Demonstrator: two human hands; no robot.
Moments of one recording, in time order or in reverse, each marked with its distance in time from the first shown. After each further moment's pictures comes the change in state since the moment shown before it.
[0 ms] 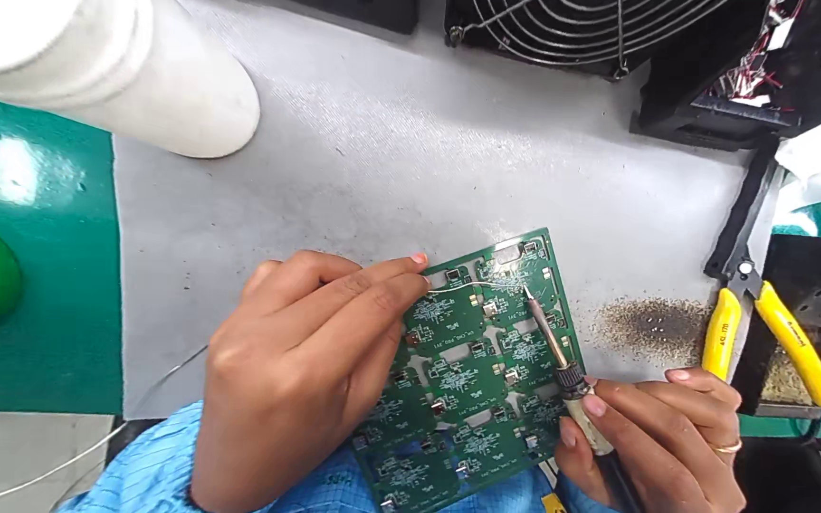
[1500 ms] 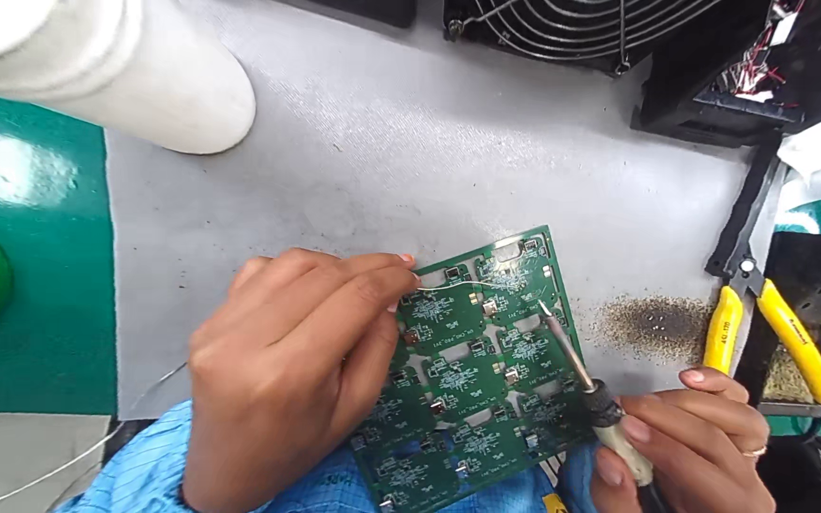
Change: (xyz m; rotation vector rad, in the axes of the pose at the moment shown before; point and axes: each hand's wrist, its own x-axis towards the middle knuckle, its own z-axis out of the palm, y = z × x) left_hand -0.002 -0.002 0.000 -0.014 0.021 -0.037; right_hand -0.003 0.005 -0.015 0.145 -0.041 0.043
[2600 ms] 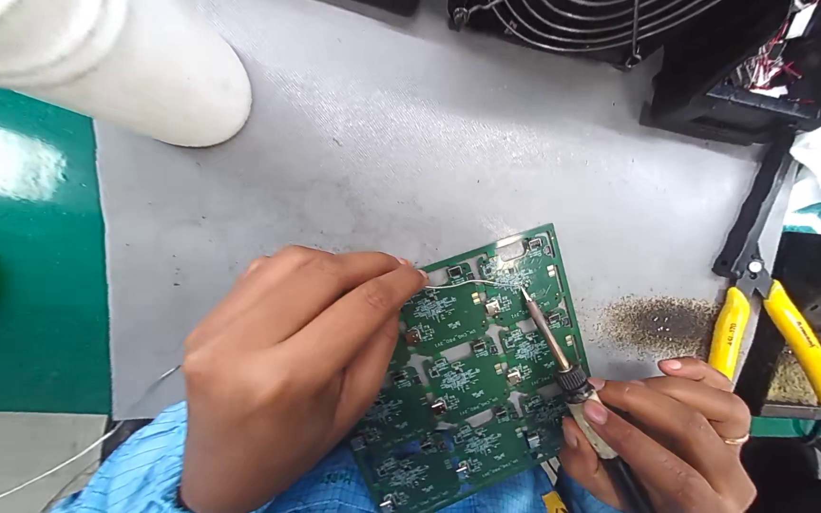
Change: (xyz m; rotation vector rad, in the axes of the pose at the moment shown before) left_hand 0.000 0.000 0.000 0.011 -0.006 0.005; right_hand 0.005 0.001 0.012 -0.061 0.008 -0.052
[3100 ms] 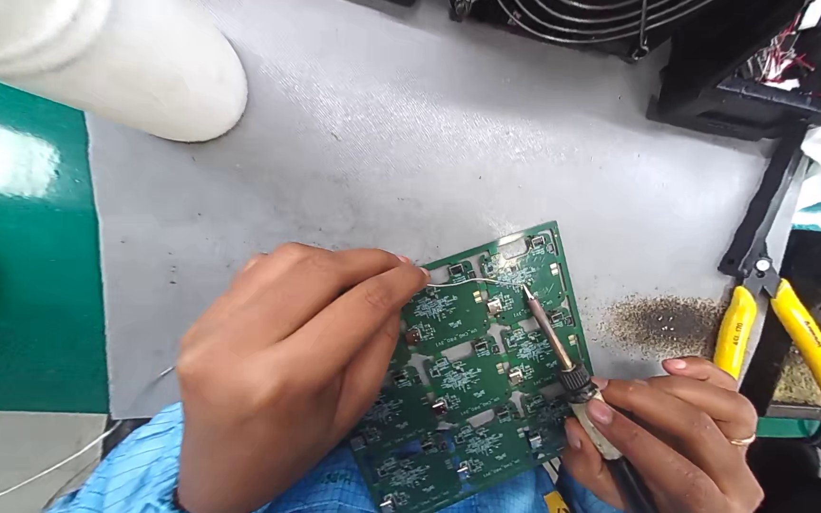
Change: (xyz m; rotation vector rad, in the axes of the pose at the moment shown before) left_hand 0.000 -0.001 0.000 -0.002 -0.007 0.004; right_hand 0.000 -0.001 0.001 -0.001 0.004 0.011
